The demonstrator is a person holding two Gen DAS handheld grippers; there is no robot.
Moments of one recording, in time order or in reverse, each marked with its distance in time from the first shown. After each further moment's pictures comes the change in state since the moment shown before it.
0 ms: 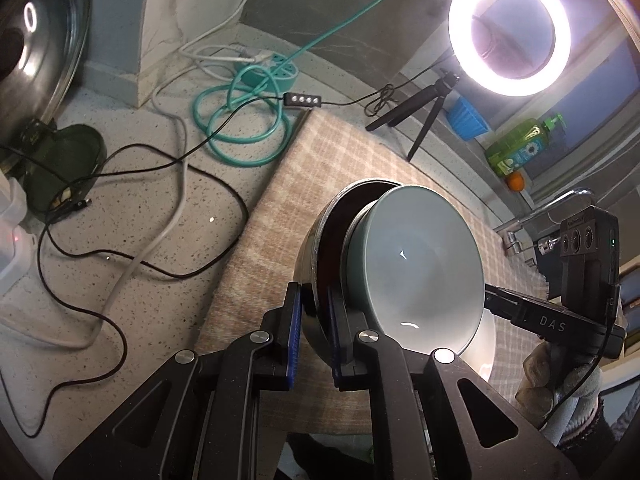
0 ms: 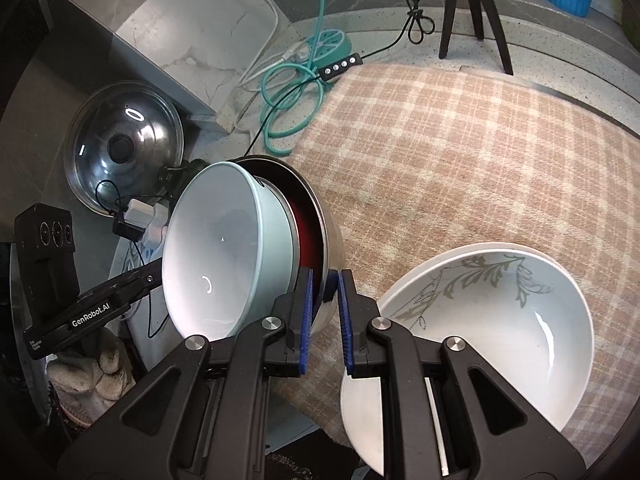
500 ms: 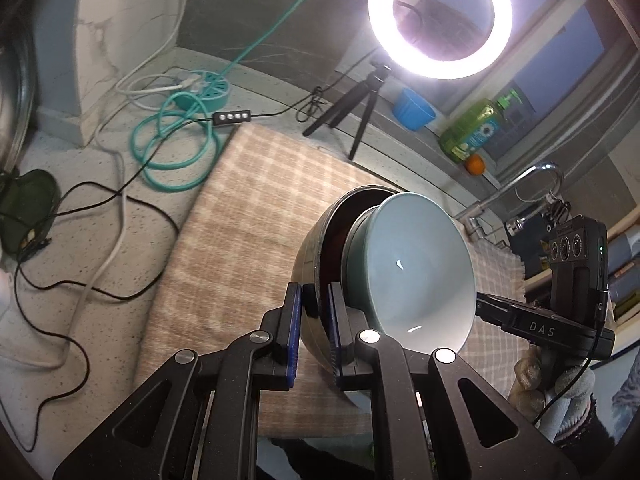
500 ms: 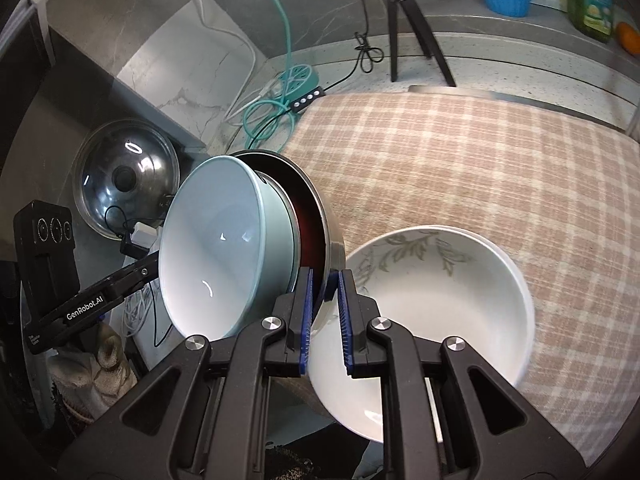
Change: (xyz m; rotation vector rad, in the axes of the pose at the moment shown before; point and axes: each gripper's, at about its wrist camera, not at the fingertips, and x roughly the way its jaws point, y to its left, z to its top) left arm -0.001 -0.062 0.005 0.117 -0.004 -0.084; right arm -0.063 -0.033 -0.028 0.086 -0.092 -0.029
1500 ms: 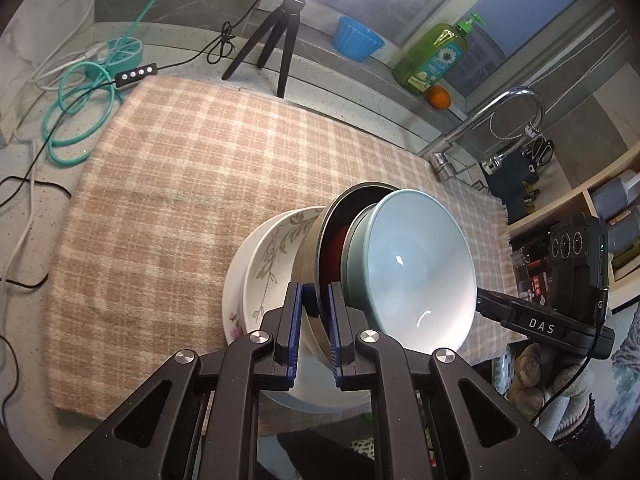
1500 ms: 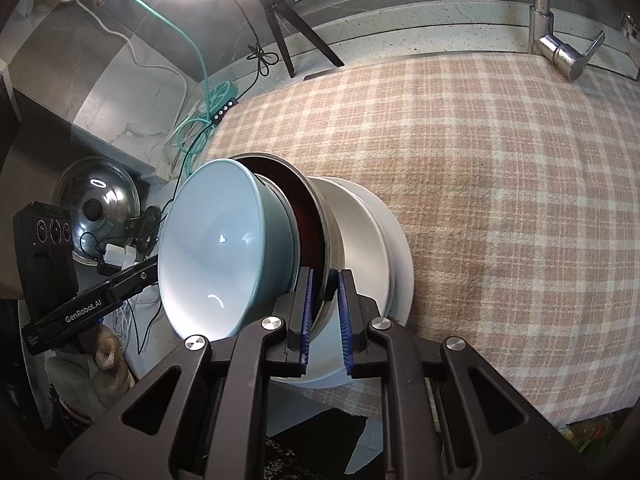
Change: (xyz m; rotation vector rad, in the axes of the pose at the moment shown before) left arm 0.062 -0.077 -0.026 0.102 0.163 -0.069; right arm -0.041 -0.088 -0.049 0.182 -0.025 -0.080
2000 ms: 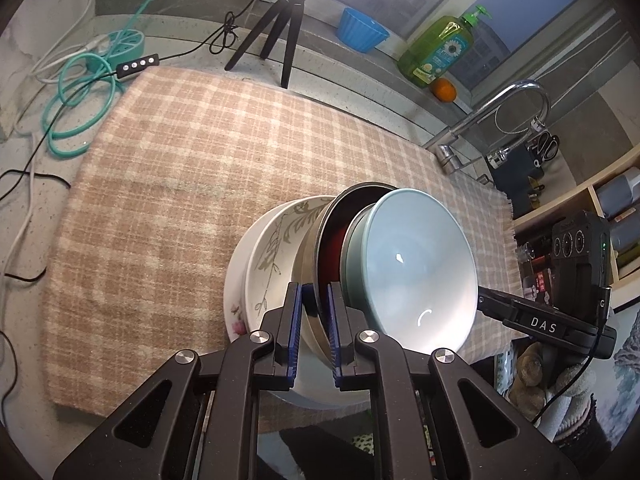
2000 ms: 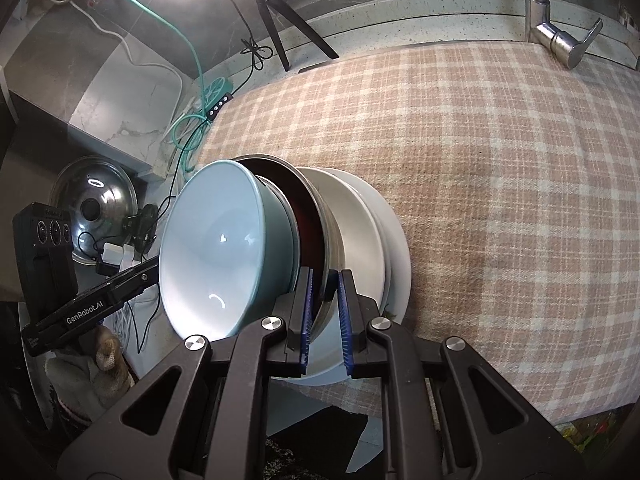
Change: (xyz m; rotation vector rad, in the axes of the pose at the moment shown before) left arm 0.006 0.002 -0.004 -0.007 0.021 0.015; right arm 0.005 -0.003 -0.004 0.018 0.015 0.004
